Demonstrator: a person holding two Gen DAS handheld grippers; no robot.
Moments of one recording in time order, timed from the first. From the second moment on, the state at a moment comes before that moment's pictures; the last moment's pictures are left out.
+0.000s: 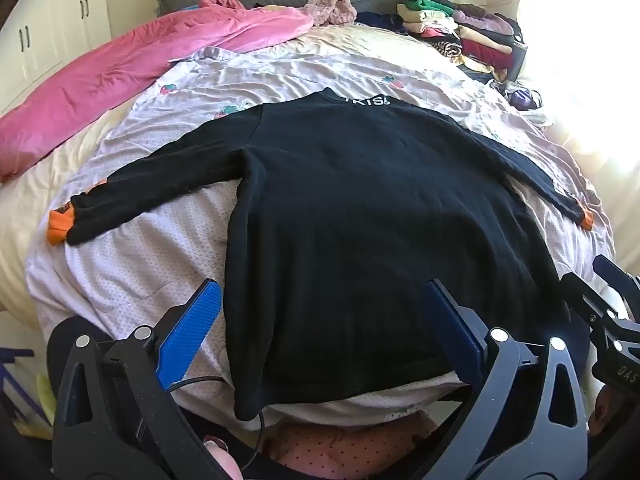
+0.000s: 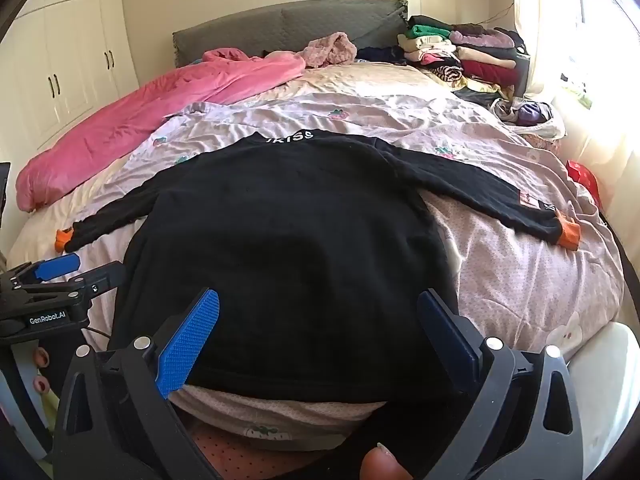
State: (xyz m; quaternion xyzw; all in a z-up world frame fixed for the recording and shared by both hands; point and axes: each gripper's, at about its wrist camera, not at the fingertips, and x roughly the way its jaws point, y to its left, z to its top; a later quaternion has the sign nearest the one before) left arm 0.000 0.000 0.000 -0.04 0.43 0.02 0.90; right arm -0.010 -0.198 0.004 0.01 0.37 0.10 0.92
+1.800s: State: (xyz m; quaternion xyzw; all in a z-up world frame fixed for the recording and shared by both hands) left arm 0.001 0.006 -0.001 -0.04 0.43 0.02 0.90; right arm -0.013 -0.192 0.008 0.00 0.37 0.10 0.92
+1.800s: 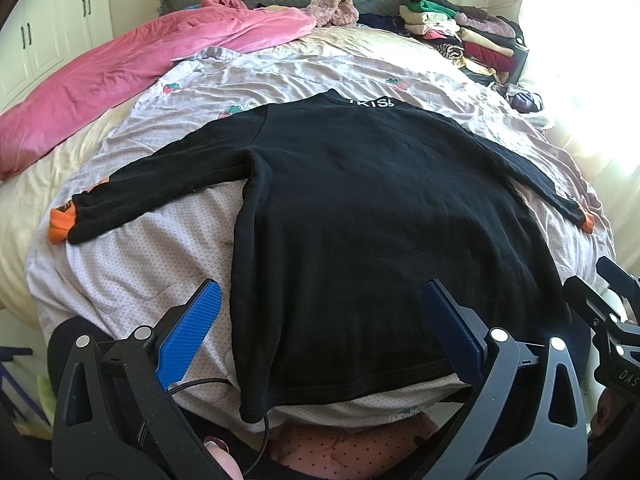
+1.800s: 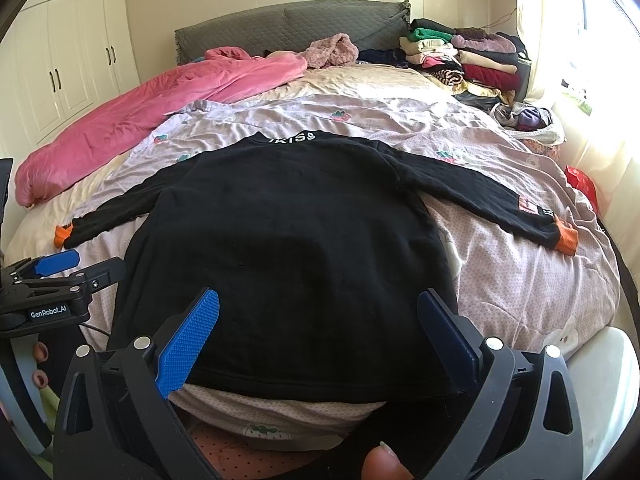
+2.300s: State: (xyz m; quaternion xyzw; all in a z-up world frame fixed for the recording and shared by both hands) left arm 0.002 0.006 -0.001 -0.04 0.43 0.02 0.90; right arm -0.013 -0.192 0.009 0.00 0.37 0.10 0.92
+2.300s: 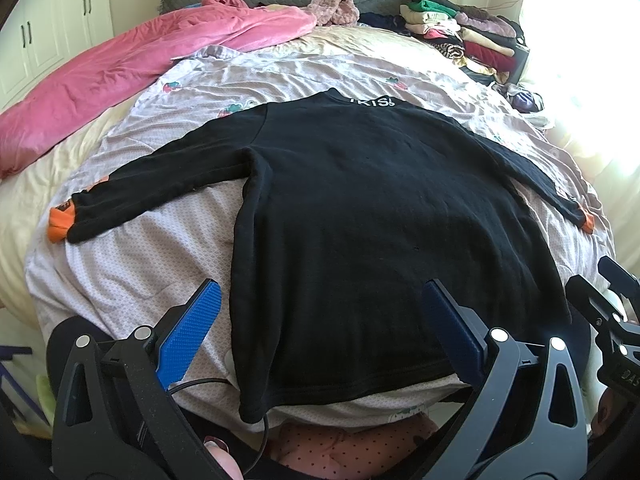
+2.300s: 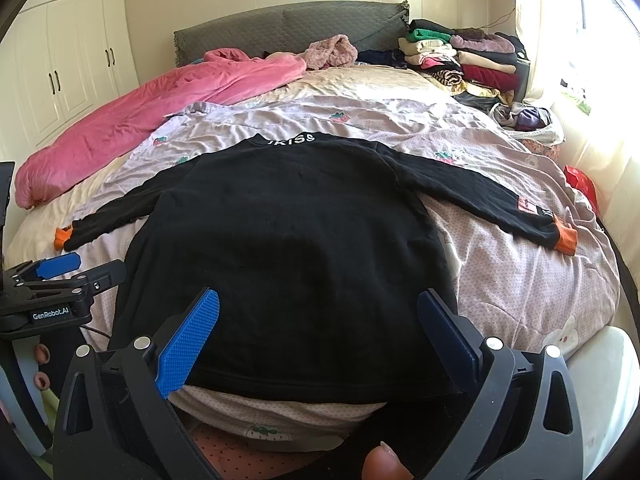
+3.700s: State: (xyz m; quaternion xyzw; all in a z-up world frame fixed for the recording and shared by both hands) left arm 0.098 0.000 0.030 -0.06 0.41 0.00 0.91; right arm 0.063 -0.210 0.047 0.01 0.34 0.07 0.94
